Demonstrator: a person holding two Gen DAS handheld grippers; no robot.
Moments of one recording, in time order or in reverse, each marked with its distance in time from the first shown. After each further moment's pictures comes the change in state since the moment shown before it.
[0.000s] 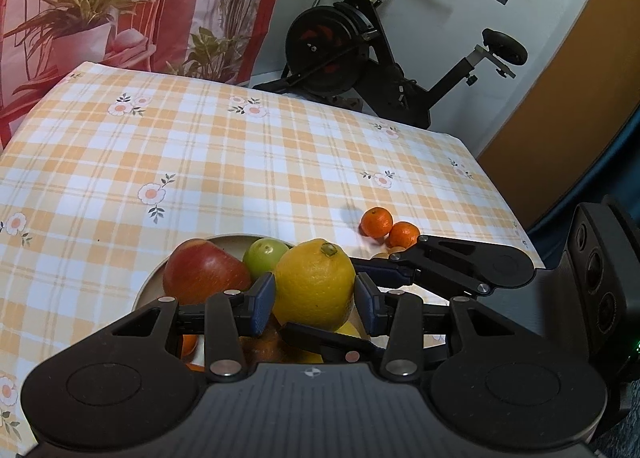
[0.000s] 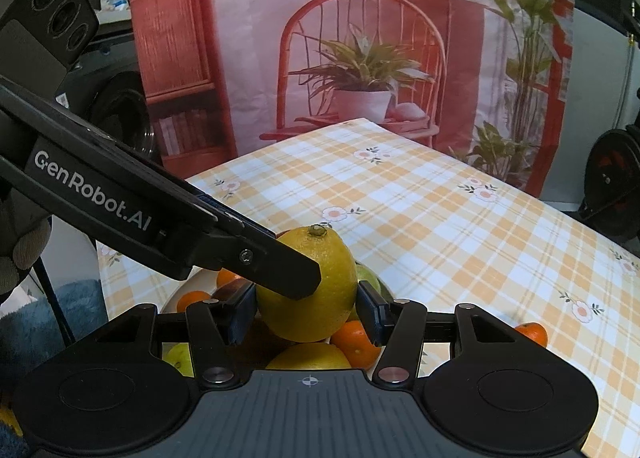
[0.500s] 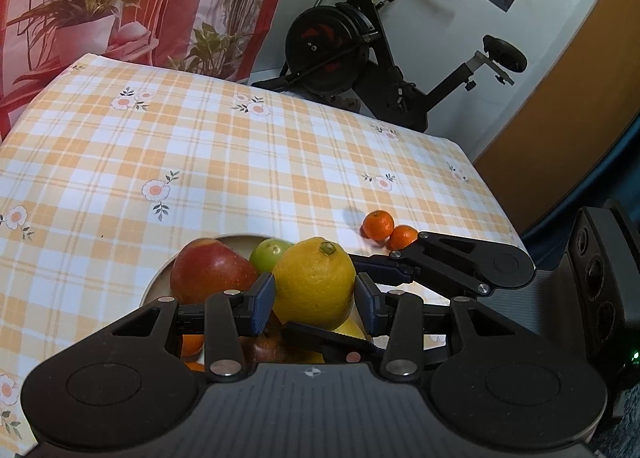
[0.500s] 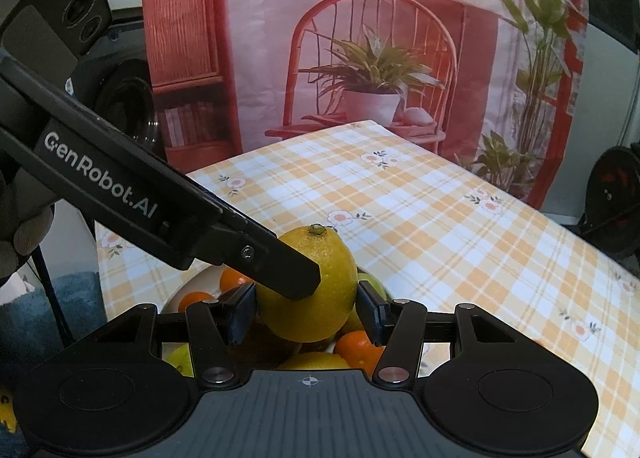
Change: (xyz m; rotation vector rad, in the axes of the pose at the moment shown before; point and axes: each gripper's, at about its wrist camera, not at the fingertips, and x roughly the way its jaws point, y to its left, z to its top) left arm -0.001 0.013 0.004 -0.030 -0.001 -0.031; right arm 0.005 0.009 0.008 -0.062 0.011 -0.014
